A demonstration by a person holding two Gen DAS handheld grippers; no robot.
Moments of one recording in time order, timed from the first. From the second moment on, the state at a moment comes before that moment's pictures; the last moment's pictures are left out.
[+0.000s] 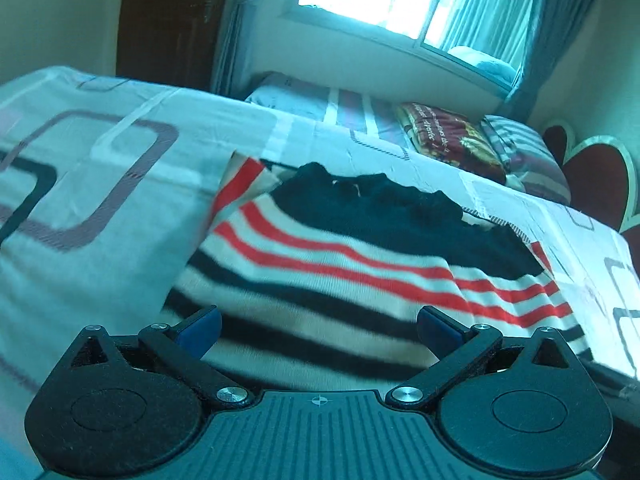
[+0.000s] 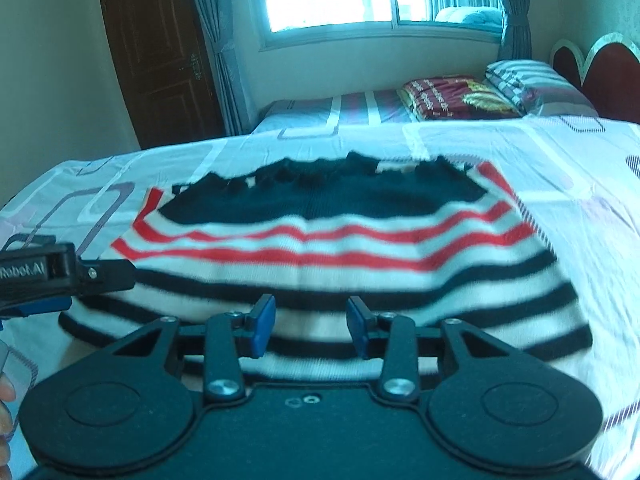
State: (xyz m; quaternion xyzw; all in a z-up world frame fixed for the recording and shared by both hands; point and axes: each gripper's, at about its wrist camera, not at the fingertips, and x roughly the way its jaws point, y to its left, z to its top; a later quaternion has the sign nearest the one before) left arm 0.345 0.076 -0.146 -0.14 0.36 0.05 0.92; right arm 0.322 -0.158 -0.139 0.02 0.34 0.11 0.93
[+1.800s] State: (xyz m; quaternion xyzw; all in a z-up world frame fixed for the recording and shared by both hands) left arm 0.295 0.138 -0.179 -0.32 0.39 0.09 0.86; right arm 0.327 -0.151 -0.147 0.04 0.36 0.13 0.92
